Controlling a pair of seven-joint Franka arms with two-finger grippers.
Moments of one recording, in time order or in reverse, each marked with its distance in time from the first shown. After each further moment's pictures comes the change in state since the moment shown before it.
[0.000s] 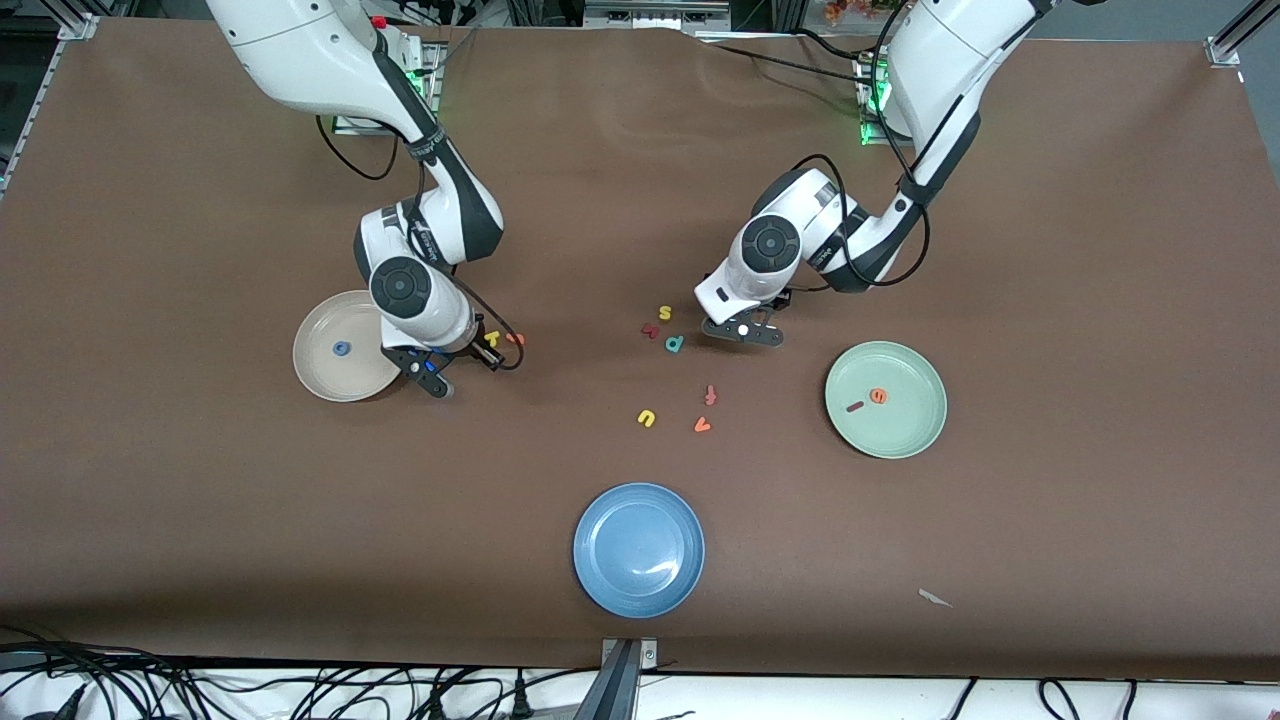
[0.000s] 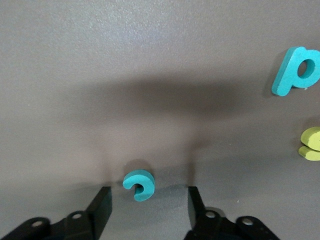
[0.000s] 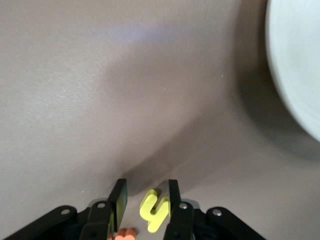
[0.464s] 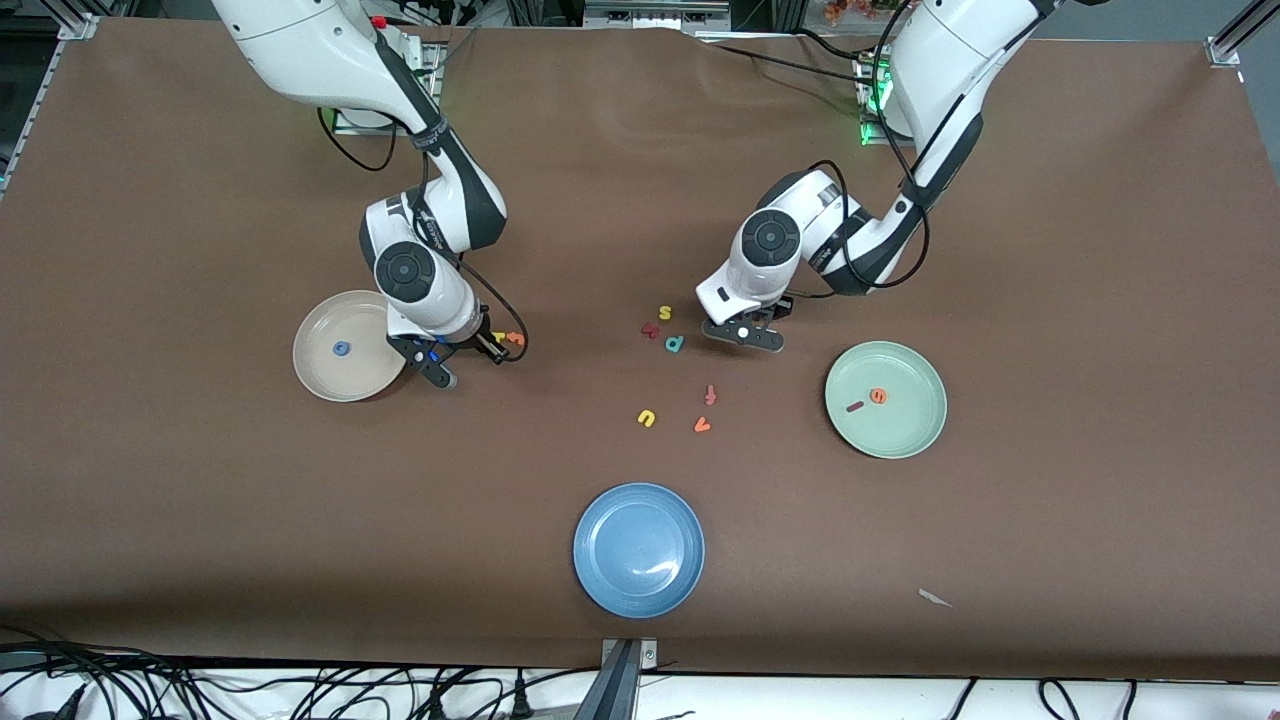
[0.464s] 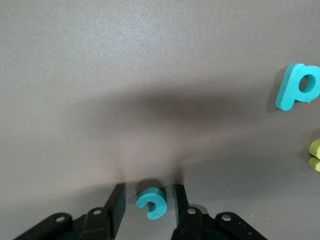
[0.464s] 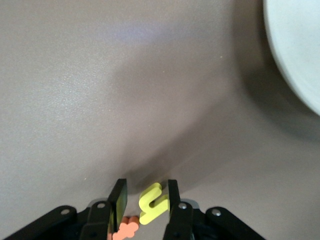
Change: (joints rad) left arm 0.007 0.000 0.002 -0.007 0.074 0.043 -0.001; right arm 0.001 -0.029 0.016 -0.027 0.000 0.013 0.042
